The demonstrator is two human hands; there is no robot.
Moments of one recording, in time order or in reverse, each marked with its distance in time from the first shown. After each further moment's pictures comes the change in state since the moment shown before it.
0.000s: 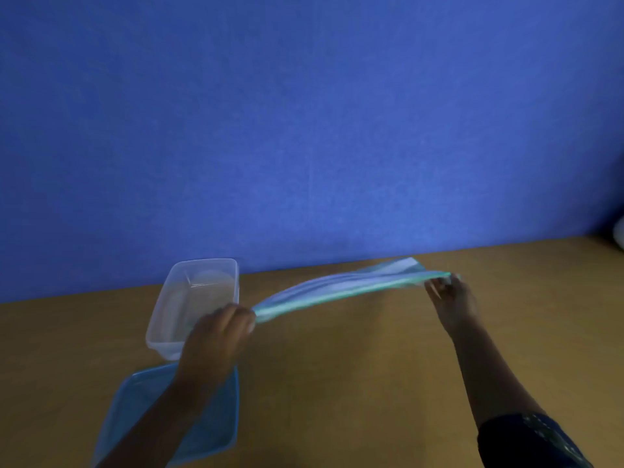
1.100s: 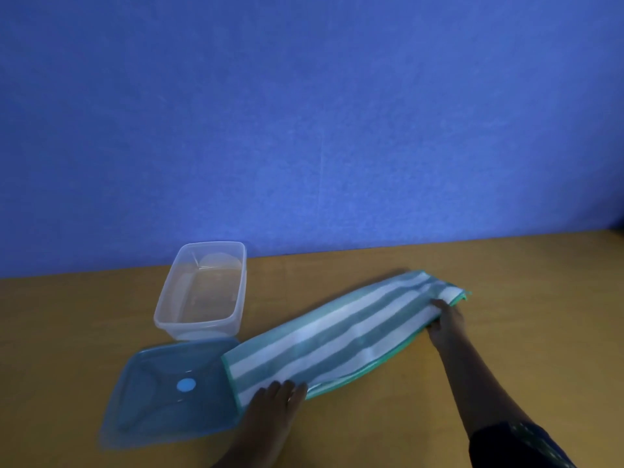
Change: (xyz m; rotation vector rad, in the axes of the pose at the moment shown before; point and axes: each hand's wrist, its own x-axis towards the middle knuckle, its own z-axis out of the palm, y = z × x) left_hand -0.087 0.103 0.057 -0.147 -0.324 -0.048; right_hand 0.009 0.060 -0.033 -0.421 0.108 0.088
